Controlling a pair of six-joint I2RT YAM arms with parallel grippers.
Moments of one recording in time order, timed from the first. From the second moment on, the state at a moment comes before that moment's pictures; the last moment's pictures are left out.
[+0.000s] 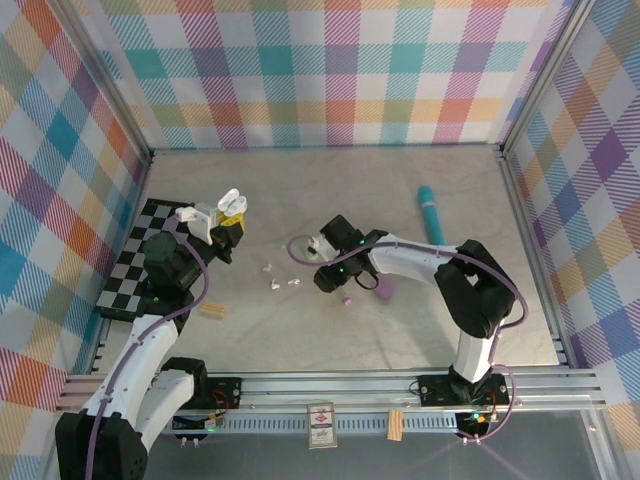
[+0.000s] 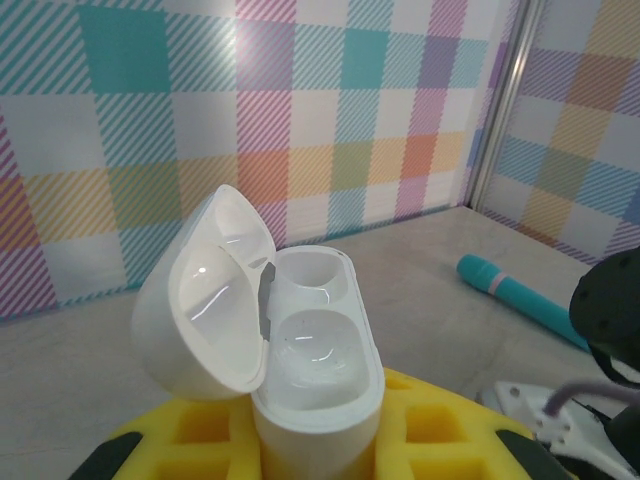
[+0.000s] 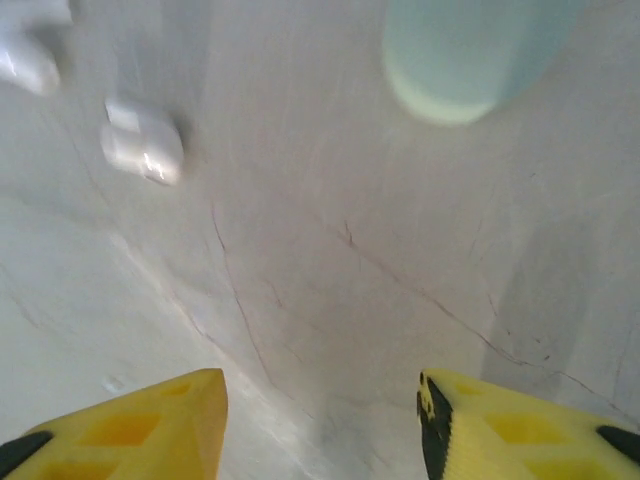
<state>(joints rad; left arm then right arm) -0.09 0.82 0.51 0.29 0.47 -0.06 0.80 1.81 1.17 -0.47 -0.16 0.04</state>
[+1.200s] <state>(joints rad) -0.09 0.80 0.54 0.23 0.43 -0.06 0.94 2.08 1.49 -0.60 0.03 0.28</state>
